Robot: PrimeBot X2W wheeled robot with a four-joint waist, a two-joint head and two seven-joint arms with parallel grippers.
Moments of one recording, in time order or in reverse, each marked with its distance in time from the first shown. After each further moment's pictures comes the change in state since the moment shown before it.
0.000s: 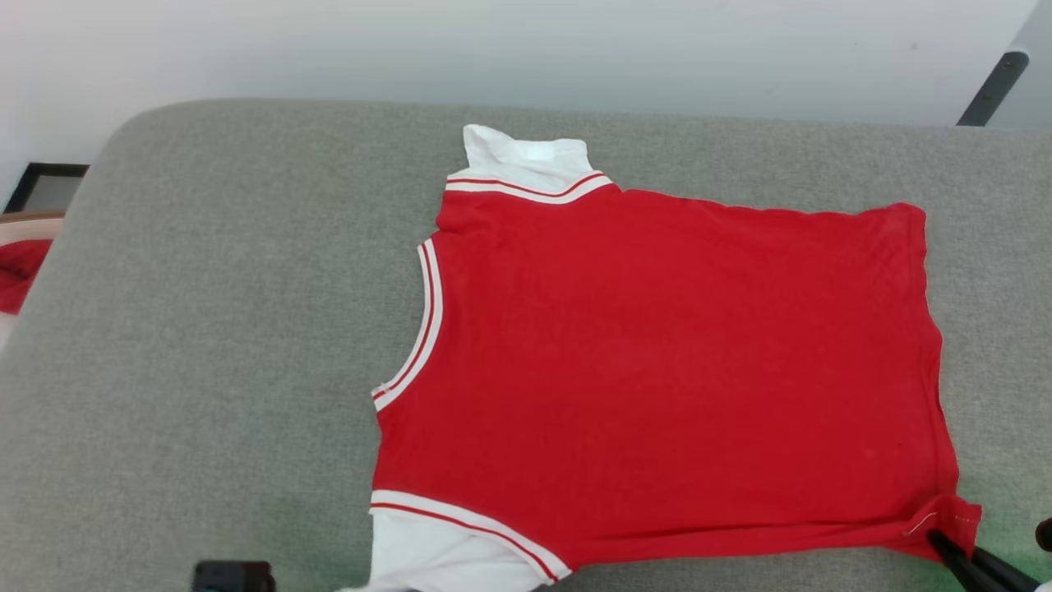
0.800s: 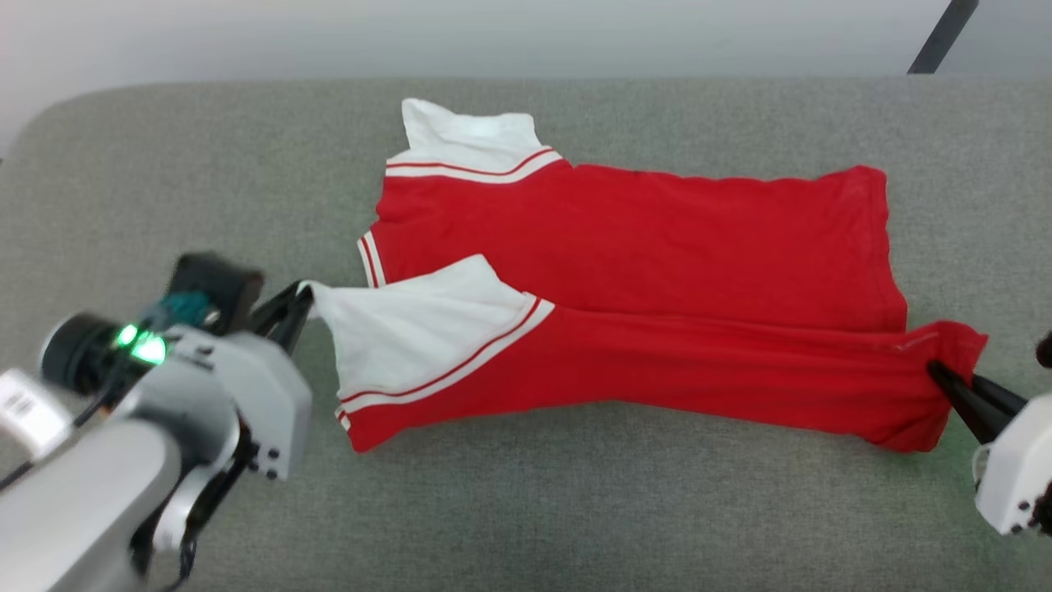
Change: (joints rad) left arm -0.585 0.064 0.000 0.118 0.292 -0.182 0.218; right arm -0.248 0.120 -0.177 -0.084 -0.078 0.000 0.317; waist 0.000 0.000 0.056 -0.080
